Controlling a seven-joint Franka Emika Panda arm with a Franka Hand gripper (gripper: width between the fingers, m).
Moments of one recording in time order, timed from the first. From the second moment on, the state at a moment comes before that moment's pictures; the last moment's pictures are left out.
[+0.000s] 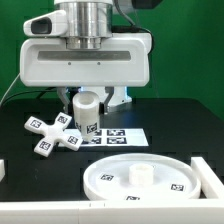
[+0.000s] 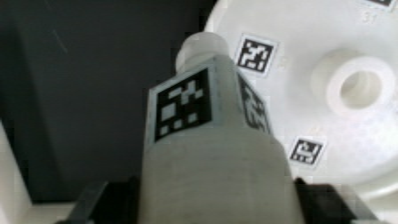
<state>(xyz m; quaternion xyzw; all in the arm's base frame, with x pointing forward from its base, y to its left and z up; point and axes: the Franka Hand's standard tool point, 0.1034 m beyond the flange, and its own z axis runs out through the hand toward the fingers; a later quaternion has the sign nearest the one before) 0.560 -0.056 0.128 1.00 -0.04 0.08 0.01</state>
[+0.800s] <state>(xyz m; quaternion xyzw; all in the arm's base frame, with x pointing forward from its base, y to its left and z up) 0.563 0.009 0.111 0.96 -0.06 0.28 0.01</state>
